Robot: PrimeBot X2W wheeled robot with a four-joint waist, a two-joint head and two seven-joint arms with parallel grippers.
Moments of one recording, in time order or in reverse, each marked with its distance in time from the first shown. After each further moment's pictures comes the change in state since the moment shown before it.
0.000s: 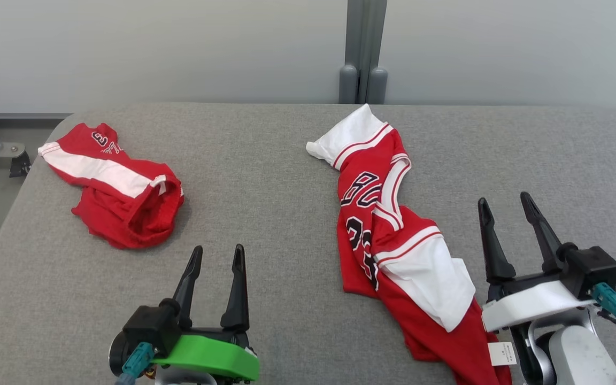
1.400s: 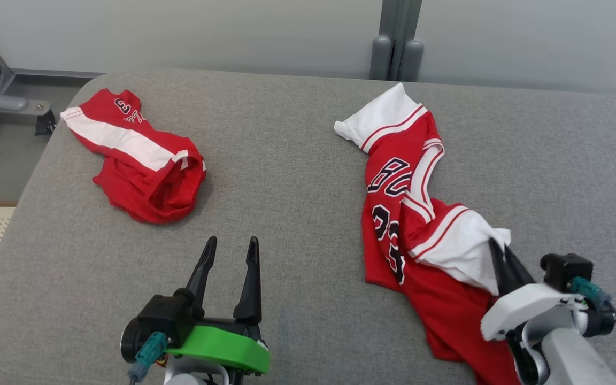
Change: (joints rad) left arm -0.037 0.000 -0.044 0.017 -0.003 0.005 0.000; right arm -0.098 -0.007 0.021 0.432 0.134 0.000 0.026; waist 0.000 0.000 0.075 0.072
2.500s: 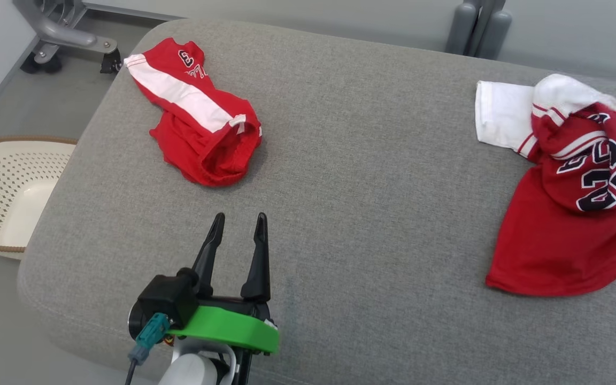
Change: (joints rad) left arm -0.061 0.000 -0.047 -0.034 -0.062 0.032 0.000; right arm -0.712 -0.362 -0.078 0.293 -0.421 0.000 0.048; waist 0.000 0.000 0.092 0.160
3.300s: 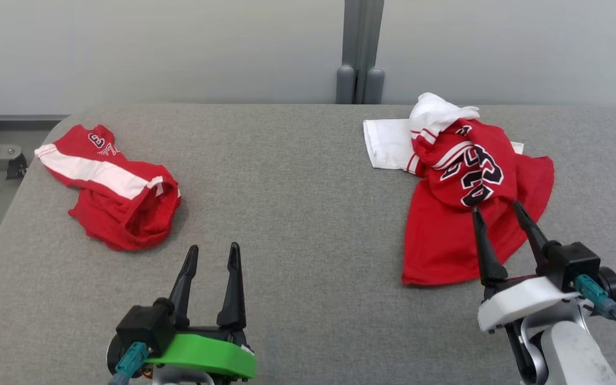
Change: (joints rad) left arm 0.104 0.000 0.104 0.004 0.036 -0.035 0.000; right arm 0.751 0.367 0.054 -0.573 0.246 0.000 -0.074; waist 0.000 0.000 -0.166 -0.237
